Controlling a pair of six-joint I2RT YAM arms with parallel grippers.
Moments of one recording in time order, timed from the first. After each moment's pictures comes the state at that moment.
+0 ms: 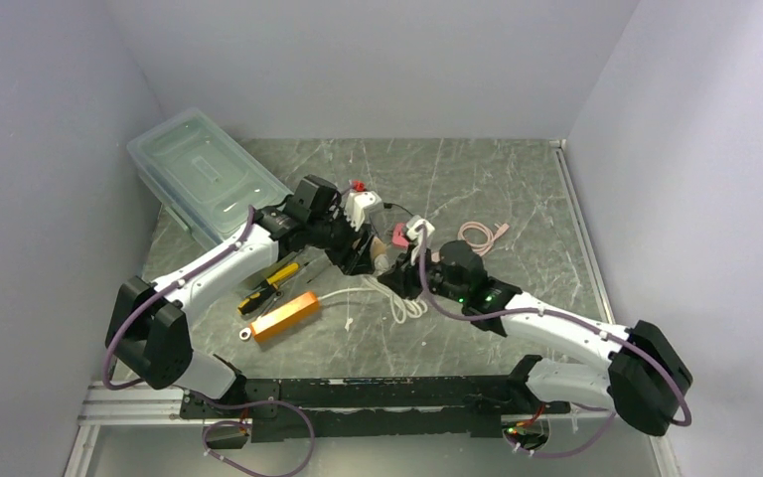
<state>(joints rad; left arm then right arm) -0.61 1.46 1.15 -0.53 0.52 0.11 0.86 1.14 0.57 0.24 -0.10 0.18</state>
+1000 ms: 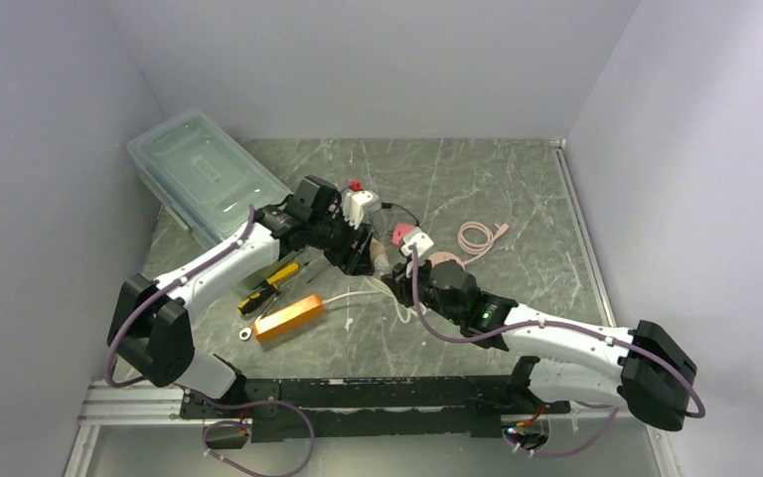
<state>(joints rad) -0.60 1.46 1.16 -0.52 0.52 0.02 0.97 1.06 0.51 0.28 0.13 0.14</state>
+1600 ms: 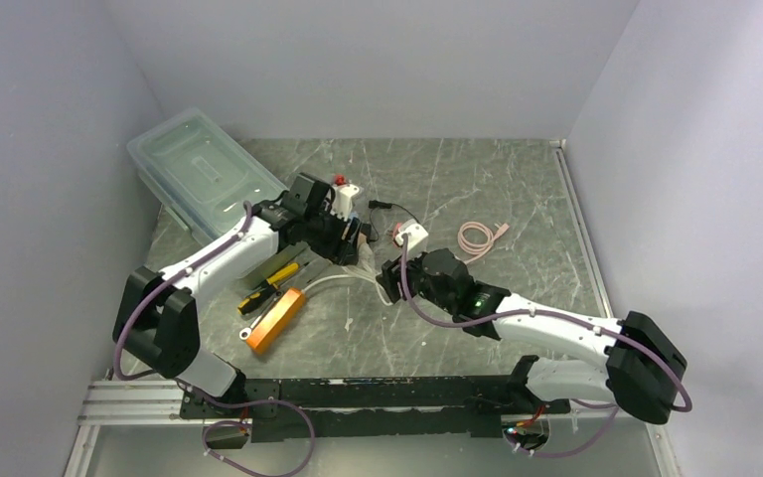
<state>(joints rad) -0.54 1.50 1.16 -0.55 0.33 -0.03 0.93 1.15 0.58 0.21 0.15 0.14</state>
